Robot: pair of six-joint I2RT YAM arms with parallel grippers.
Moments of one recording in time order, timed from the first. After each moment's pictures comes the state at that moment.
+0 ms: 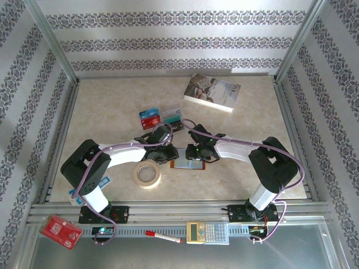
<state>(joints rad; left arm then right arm) -0.69 1.67 0.86 -0.21 0.24 -1.01 0.67 1.67 0.86 -0.34 -0.14 0.69</state>
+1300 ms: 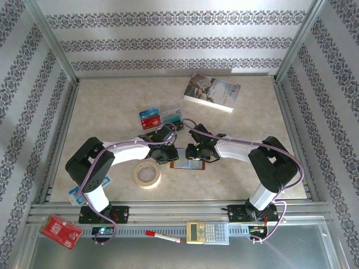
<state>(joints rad) -0.71 1.73 0.94 -0.32 0.21 -0.95 0.66 1.67 0.85 -0.32 -0.16 0.69</state>
